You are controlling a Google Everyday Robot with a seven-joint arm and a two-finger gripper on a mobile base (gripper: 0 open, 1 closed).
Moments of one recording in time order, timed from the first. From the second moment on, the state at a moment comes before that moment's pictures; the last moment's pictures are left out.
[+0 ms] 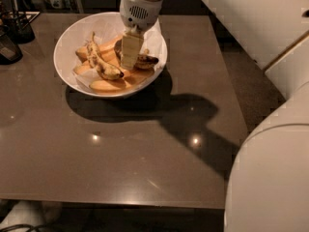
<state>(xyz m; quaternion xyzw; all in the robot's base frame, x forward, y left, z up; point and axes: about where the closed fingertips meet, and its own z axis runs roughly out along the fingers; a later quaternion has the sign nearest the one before) 0.600 0.047 0.947 -0.67 0.72 0.06 0.14</state>
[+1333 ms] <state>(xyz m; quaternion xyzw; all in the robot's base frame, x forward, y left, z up) 0.601 0.032 0.964 -0.66 0.72 0.05 0.19</state>
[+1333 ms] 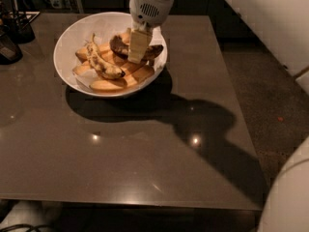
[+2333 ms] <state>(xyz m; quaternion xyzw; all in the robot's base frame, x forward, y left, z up) 0.575 0.003 1.013 -0.71 0.65 0.04 0.29</state>
